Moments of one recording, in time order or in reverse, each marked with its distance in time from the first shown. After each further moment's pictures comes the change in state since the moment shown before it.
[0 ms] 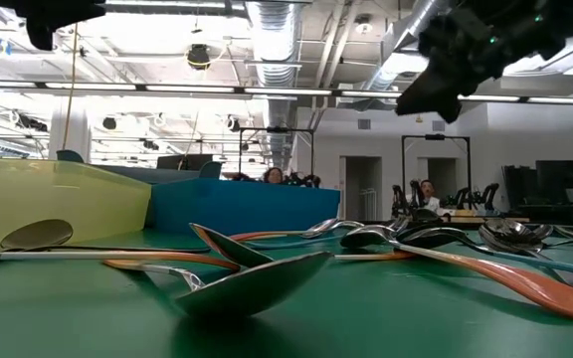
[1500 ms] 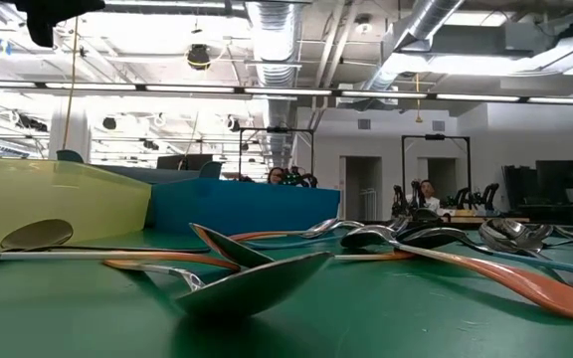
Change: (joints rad) left arm 0.000 0.000 0.009 0.052 0.014 -0.002; right arm -0.320 0.234 1.447 -1.396 -0.073 -0.272
